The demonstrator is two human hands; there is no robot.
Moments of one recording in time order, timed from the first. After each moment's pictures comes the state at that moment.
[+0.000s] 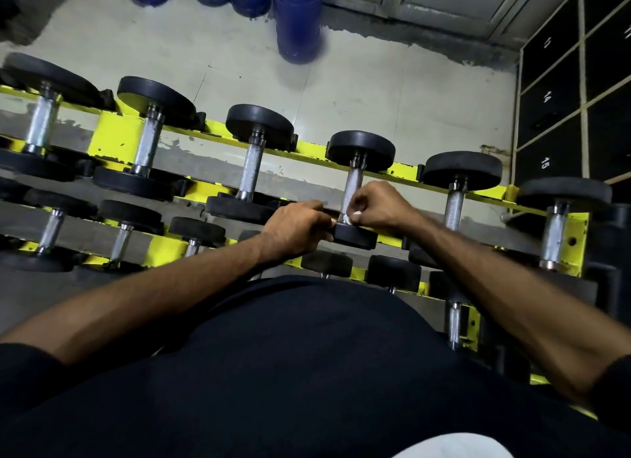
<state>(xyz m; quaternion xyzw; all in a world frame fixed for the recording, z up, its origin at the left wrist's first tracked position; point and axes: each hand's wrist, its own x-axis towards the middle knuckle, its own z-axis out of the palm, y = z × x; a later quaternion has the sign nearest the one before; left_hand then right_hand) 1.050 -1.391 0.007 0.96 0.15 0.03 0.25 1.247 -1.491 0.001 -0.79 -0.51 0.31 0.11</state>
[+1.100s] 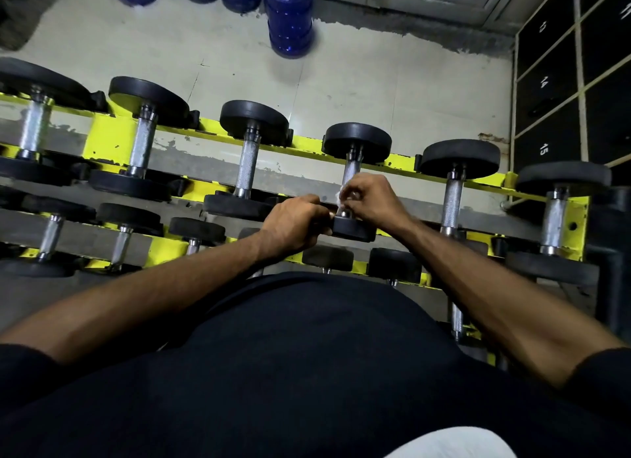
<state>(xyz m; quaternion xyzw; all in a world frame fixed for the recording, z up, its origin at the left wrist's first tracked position) 1.050 -1.393 0.011 0.95 0.16 -0.01 0.26 1.234 -1.494 -0.019 -0.80 -0.49 0.22 0.27</state>
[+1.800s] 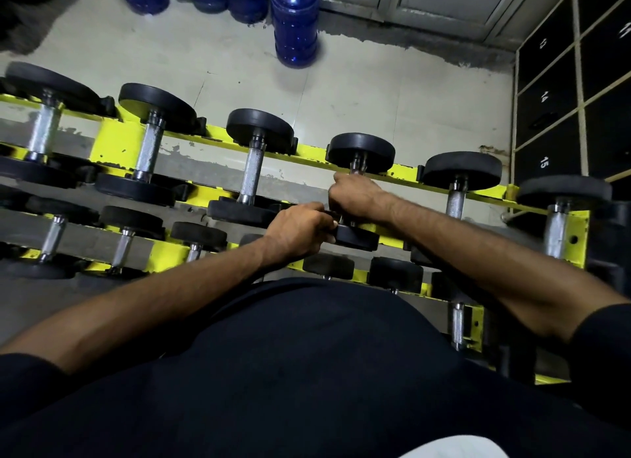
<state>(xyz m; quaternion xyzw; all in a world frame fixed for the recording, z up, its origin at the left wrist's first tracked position) 1.054 -1.393 0.008 0.95 0.18 -0.01 0.25 1.226 -1.434 0.002 -0.70 -0.68 0.14 -0.15</state>
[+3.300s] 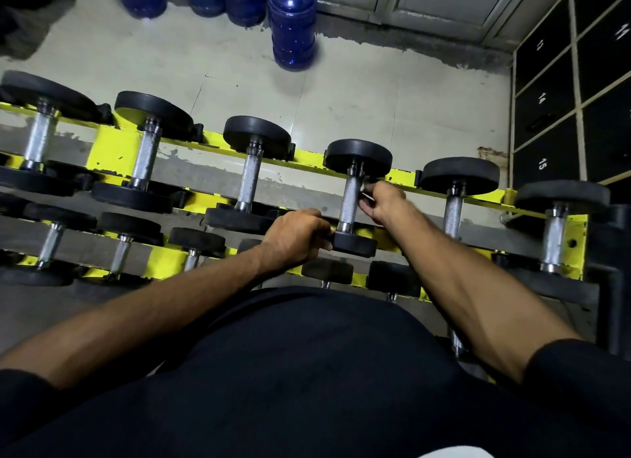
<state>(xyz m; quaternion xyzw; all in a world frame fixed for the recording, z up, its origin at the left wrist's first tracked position) 1.054 -1.390 0.008 0.94 0.18 -0.01 0.27 1.254 -1.450 -0.010 -0.67 0.23 0.42 0.57</state>
